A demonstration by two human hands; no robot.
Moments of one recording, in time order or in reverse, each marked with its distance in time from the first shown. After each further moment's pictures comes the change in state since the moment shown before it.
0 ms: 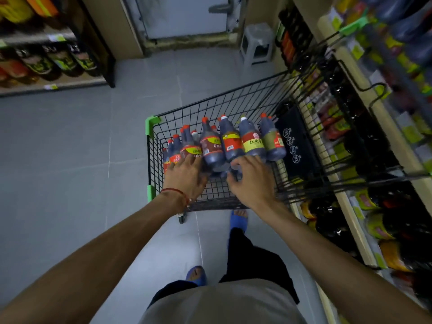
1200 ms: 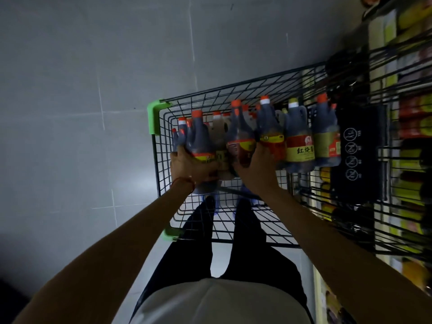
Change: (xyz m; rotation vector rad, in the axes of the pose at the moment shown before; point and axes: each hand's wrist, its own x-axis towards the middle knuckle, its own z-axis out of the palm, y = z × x) left_hand 0.157 -0.115 0.084 -0.721 -0.257 -0.782; right_hand 0.175 0.012 0.159 0.228 -0.440 0.512
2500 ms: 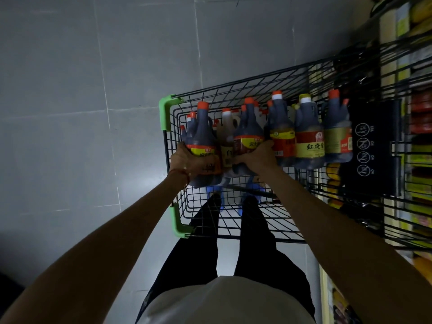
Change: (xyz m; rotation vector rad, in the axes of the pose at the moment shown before) left_hand 0.025 -0.034 -0.023 -0.031 -0.132 0.028; right_hand 0.033 -0.015 0.024 0.247 -0.129 0.352
